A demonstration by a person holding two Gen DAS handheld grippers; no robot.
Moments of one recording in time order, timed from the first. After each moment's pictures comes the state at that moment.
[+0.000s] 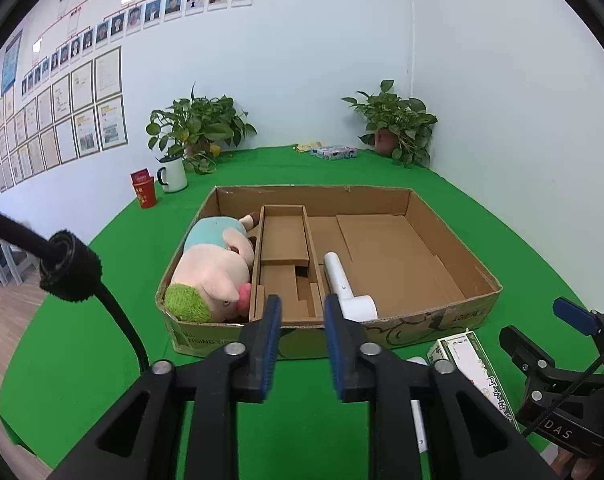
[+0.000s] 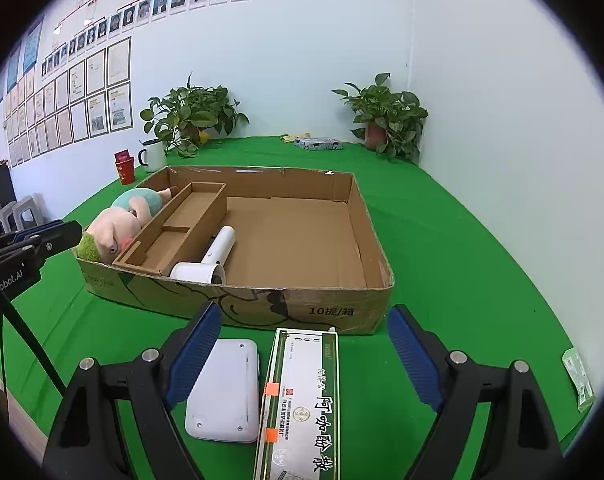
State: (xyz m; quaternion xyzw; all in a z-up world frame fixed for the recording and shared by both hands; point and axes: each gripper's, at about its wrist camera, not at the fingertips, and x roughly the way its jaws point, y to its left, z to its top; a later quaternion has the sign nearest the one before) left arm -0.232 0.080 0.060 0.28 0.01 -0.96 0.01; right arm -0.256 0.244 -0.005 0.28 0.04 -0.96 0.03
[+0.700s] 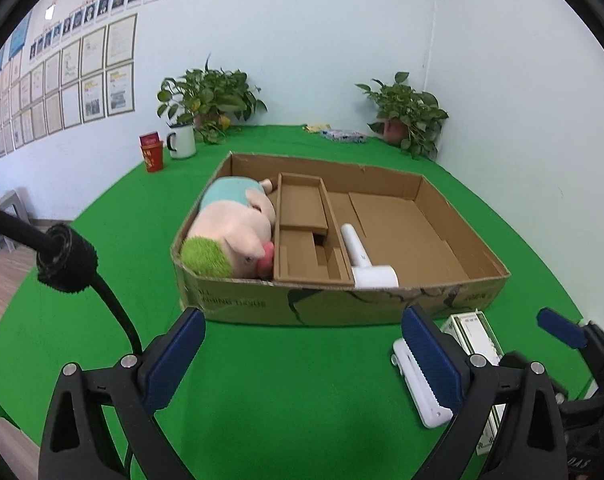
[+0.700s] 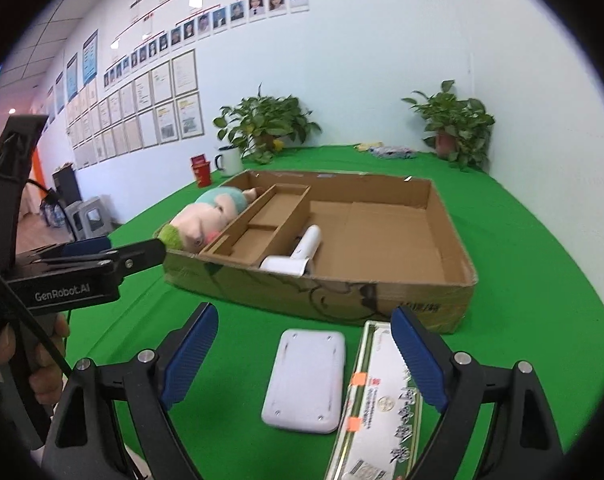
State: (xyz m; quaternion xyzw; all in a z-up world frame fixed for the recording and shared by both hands) left arm -0.219 0.041 0.028 0.32 0.06 -0.95 0.01; right arm -0.234 0.220 -0.016 0.27 0.02 -0.95 0.17
